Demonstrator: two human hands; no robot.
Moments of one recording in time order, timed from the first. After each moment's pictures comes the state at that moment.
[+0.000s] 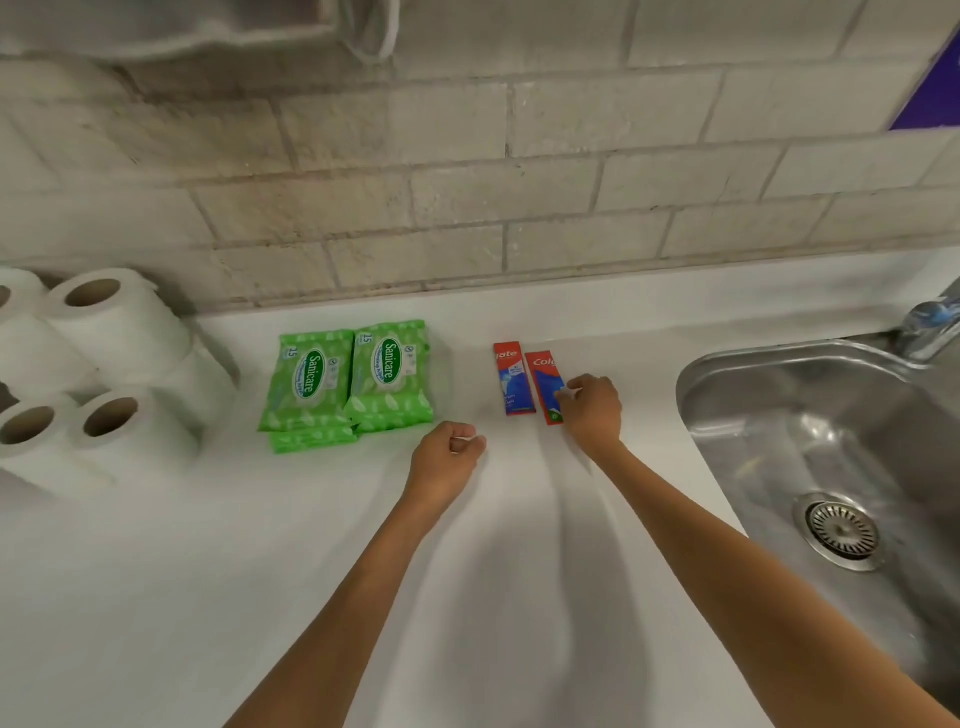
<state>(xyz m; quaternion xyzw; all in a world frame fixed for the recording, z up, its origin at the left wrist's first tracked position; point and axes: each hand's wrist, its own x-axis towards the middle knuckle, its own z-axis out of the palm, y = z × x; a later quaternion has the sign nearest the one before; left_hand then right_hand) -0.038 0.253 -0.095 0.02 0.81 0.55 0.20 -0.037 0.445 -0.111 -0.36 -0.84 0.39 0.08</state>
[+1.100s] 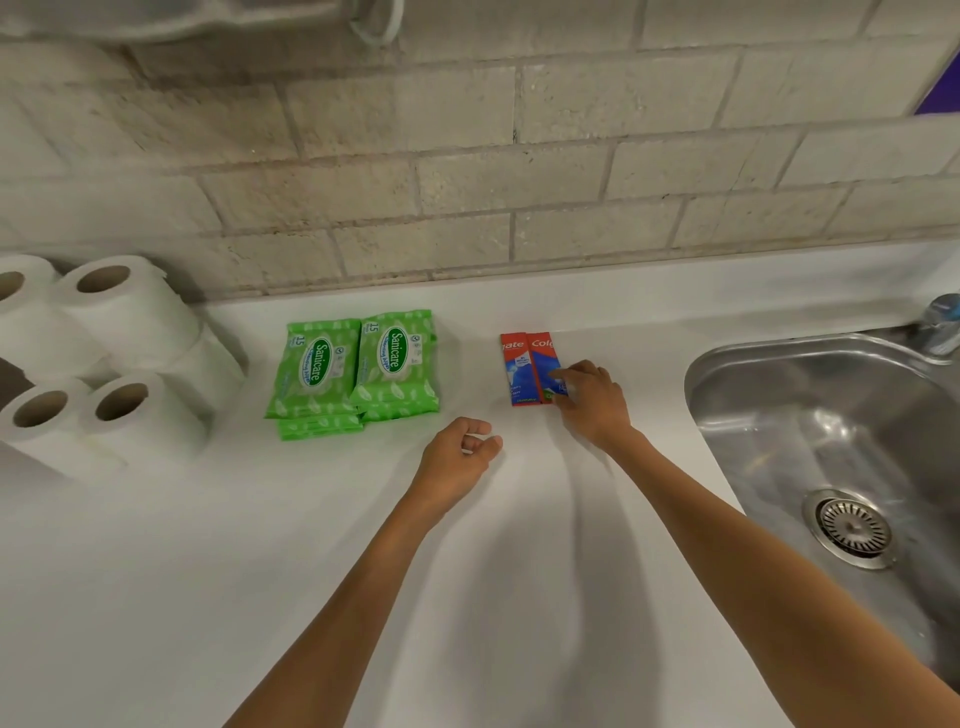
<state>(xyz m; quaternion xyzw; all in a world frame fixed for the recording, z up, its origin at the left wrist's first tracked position) -0.029 0.252 -0.096 0.06 0.81 0.53 0.23 -0.036 0.459 -0.120 -0.17 -0.96 0.21 0.03</state>
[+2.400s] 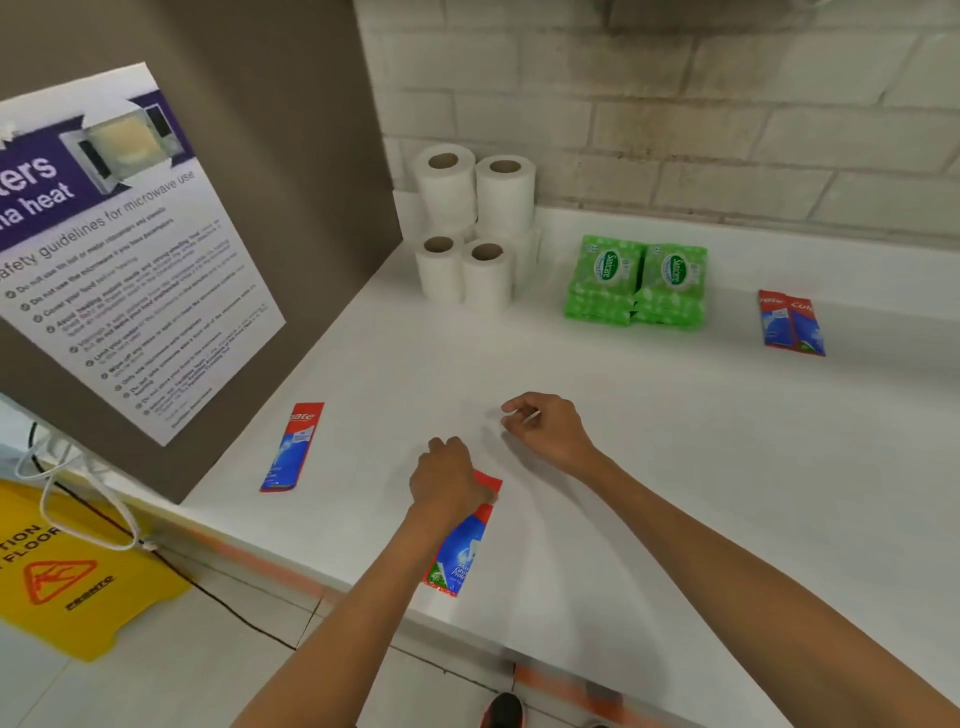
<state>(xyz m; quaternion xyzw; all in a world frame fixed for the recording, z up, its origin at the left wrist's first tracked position) 0.142 -0.042 -0.082 -0.11 0.96 0.17 0.18 0.083 0.094 -0.104 0.03 -0.88 0.47 -0.08</state>
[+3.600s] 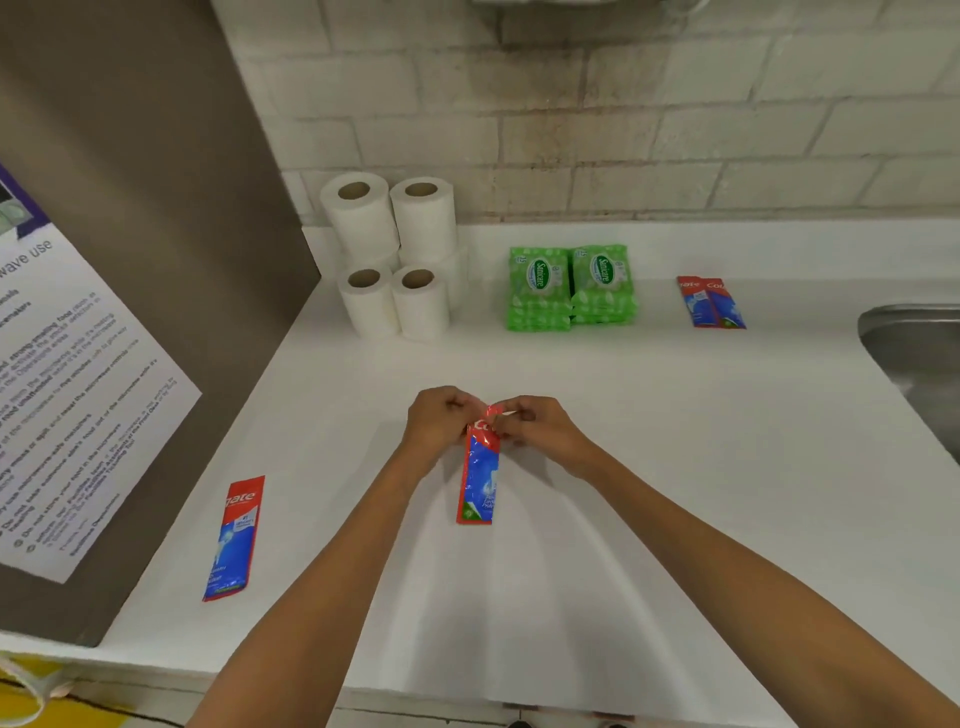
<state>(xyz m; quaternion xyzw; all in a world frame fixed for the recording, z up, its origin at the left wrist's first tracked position) 0.040 -0.037 -0.070 -0.05 0.84 0.53 0.13 0.064 0.108 -0.094 -0.09 -0.75 0.64 -0.12</state>
